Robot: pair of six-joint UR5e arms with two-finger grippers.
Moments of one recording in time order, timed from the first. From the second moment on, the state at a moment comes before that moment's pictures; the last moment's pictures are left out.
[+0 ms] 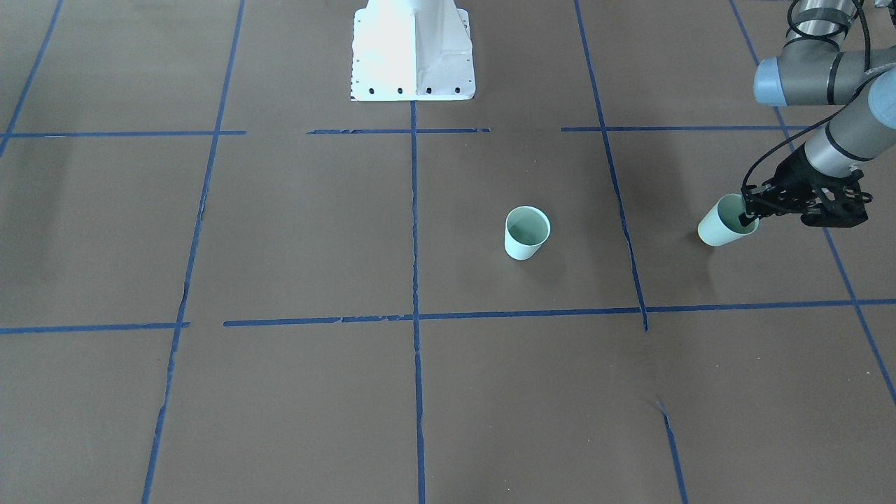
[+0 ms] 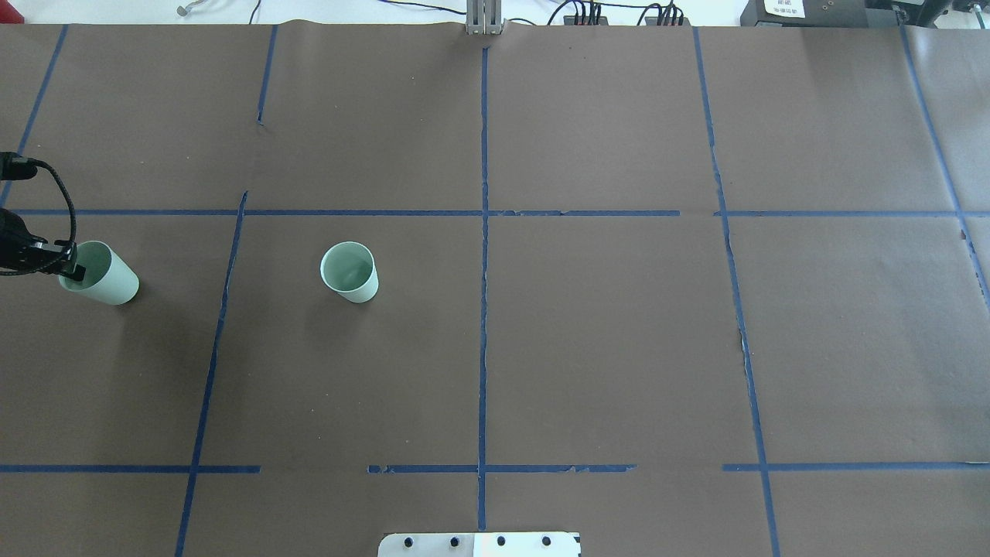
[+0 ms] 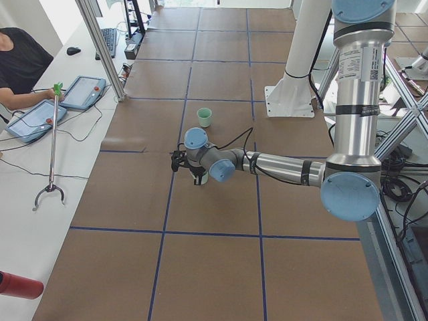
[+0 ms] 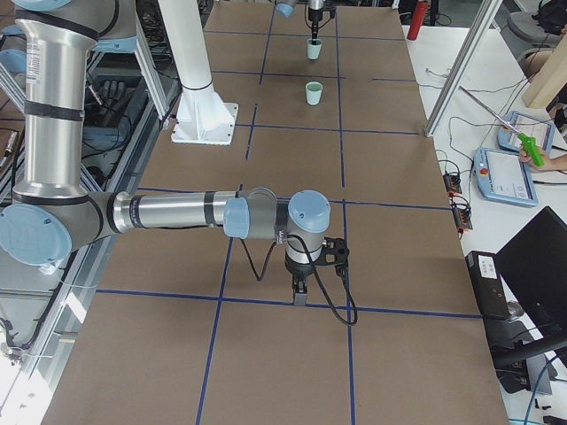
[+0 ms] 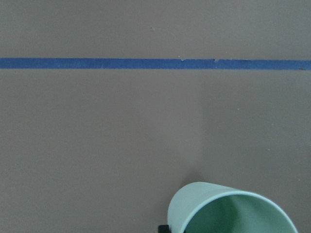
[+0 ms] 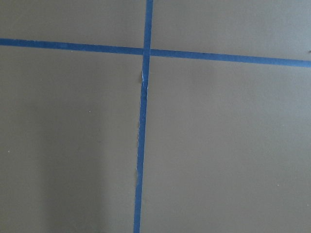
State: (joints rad) left arm -1.04 -1.53 -1.71 -2.08 -2.27 -0.75; right arm 1.55 -1.70 1.79 -1.68 2.26 -0.04
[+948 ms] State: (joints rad) left arm -1.18 -1.80 -2.04 -1.35 -2.27 -0.78; right arm 1.55 -1.70 1.79 -1.68 2.26 -0.04
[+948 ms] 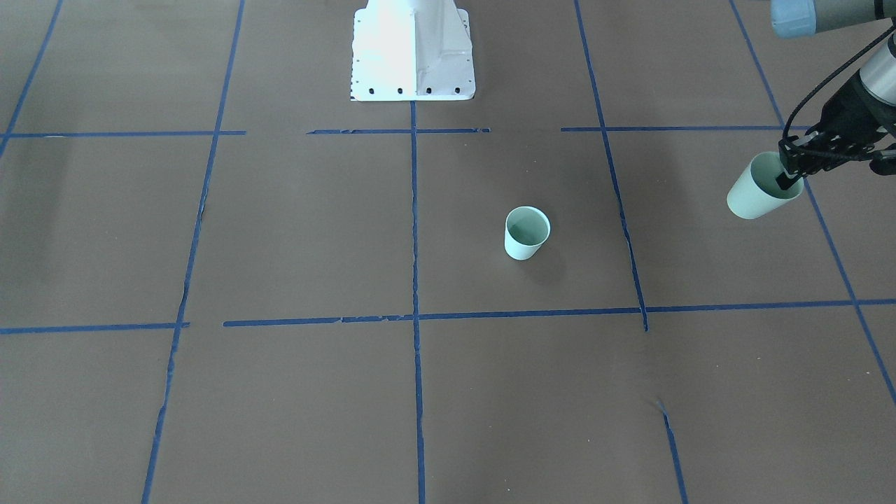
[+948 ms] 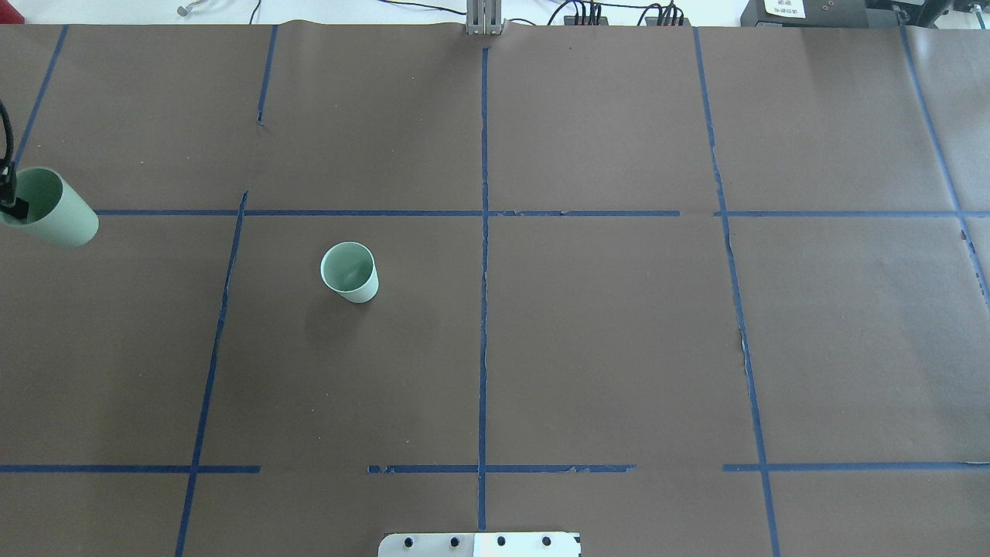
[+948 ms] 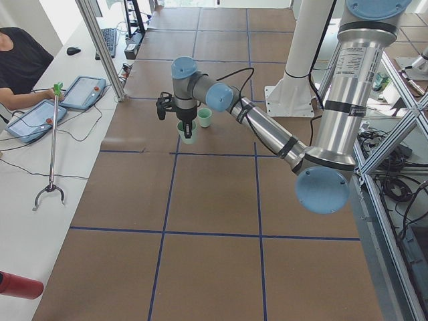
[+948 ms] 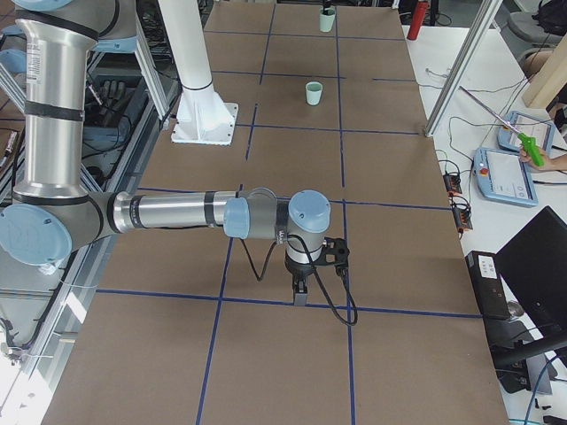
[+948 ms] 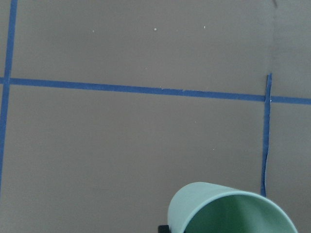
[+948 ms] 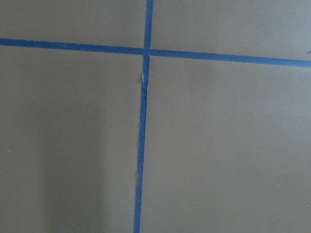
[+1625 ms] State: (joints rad) left arm -0.91 -2.00 -1.94 -1.49 -2.26 -1.24; right arm 1.55 -1.70 1.79 -1.68 2.26 -0.04
